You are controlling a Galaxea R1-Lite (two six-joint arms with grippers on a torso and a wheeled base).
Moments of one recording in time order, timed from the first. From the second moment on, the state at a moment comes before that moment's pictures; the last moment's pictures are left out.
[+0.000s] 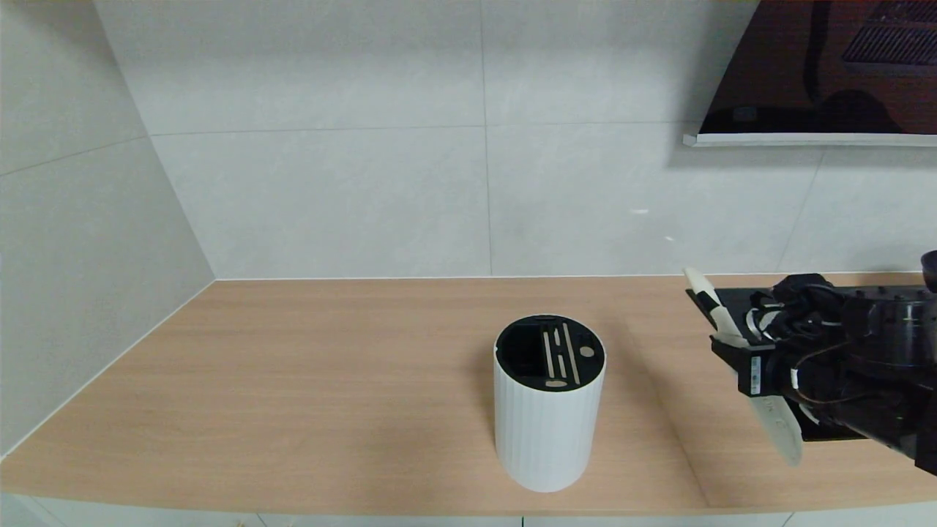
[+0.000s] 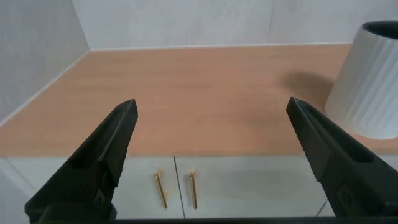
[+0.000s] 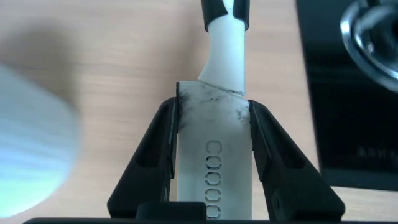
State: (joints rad) left arm 0.00 0.00 -0.09 0.02 -0.12 0.05; right arm 0.23 1.67 -0.46 -0.83 -0.10 0.04
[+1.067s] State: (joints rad) left arm -0.32 1.04 -0.72 -0.19 -0.60 -0.08; right arm 0.58 1.51 -0.85 -0.48 -0.11 0.09
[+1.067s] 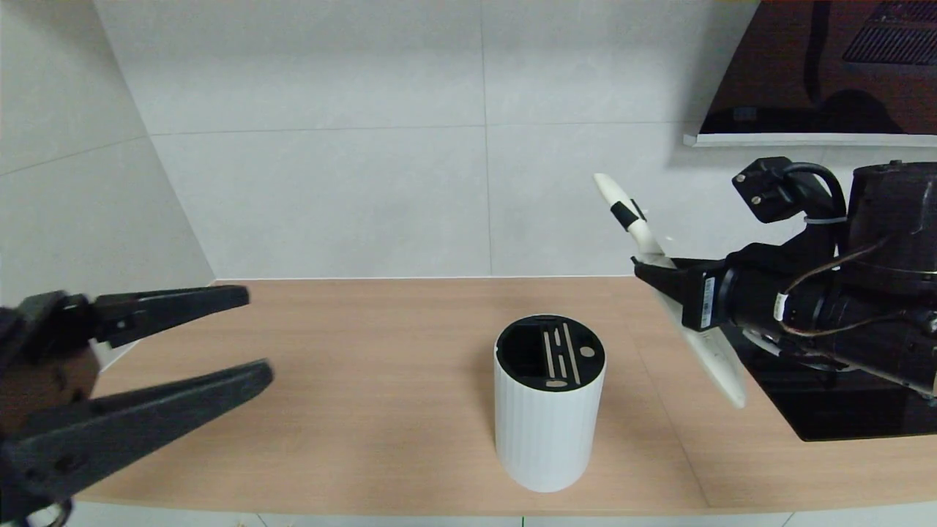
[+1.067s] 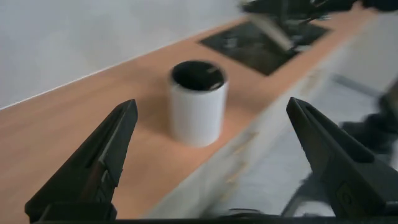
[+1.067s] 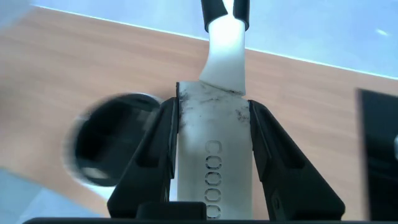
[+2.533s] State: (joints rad) left arm -0.70 1.69 -0.77 -0.96 -0.19 -0.81; right arm 0.92 1.60 -0.83 -0.59 -0.16 0.21
